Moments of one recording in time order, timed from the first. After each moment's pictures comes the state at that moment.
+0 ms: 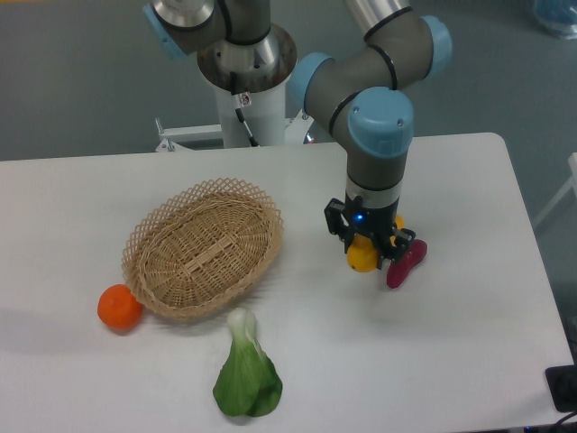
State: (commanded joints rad) arm 2.58 -1.86 -1.72 -0.98 1.53 1.15
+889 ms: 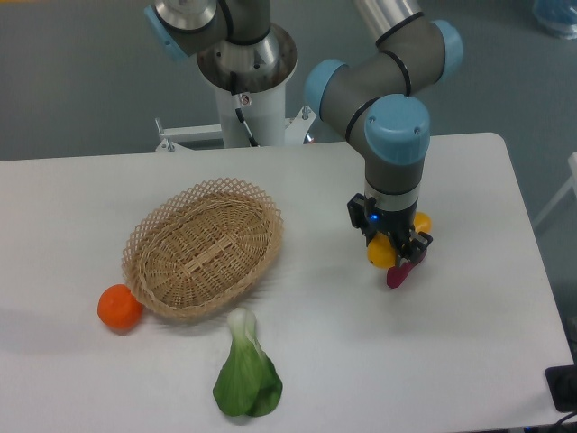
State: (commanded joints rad) arm 2.58 -1.90 -1.68 -0.97 1.60 1.34
